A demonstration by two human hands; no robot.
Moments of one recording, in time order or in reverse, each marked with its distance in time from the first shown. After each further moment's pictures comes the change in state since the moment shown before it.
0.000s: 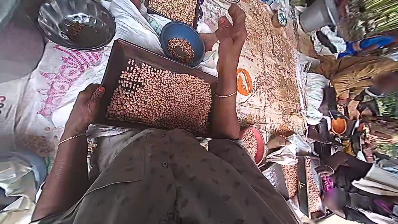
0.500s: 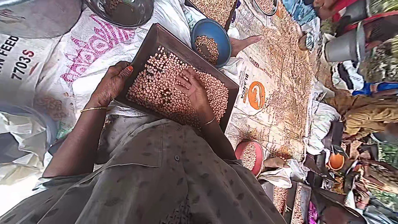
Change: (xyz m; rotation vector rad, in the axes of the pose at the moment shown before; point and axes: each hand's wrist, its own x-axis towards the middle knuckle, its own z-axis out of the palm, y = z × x) left_hand 0.004 0.001 0.002 -0.193 -0.004 -0.055; right_hand -0.156 0.060 0.091 0.713 -0.416 0.740
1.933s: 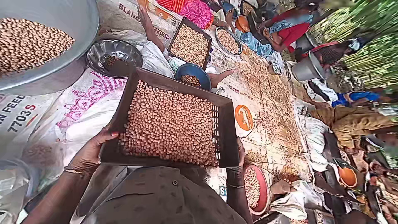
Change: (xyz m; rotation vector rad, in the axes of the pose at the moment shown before) left_hand -0.063 0.053 0.010 -0.938 -0.015 -0.275; right_hand -0.160 -0.068 -0.118 0.334 0.379 -0.246
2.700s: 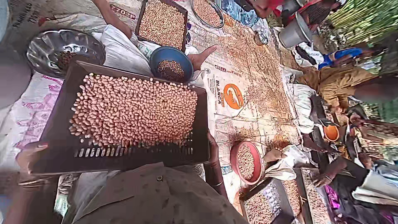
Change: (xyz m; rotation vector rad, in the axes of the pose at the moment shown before) left_hand 0.009 0.021 0.014 -0.103 0.007 0.153; right_hand -0.024 0.051 0.013 0.025 0.065 0.051
